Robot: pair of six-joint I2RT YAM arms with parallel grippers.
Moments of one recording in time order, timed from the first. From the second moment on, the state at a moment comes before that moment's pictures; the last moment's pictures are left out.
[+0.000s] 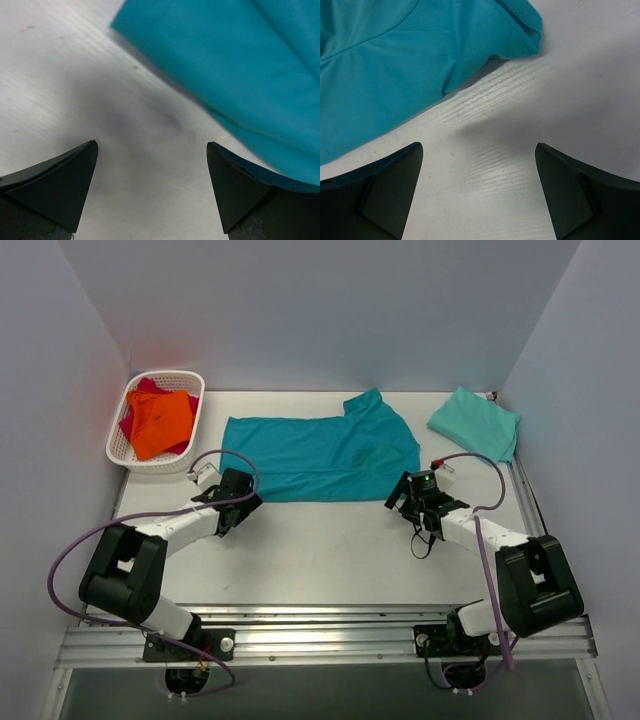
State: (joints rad) left arm -0.40 1.50 0.73 -0.27 -0.44 -1.02; right arm 0.30 1.35 0.60 -0.10 0.25 0.76
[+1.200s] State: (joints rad) left arm -0.30 1.57 0.74 -0.07 -0.54 -1.06; right arm 0.21 1.63 0.76 0.00 0.34 0.76
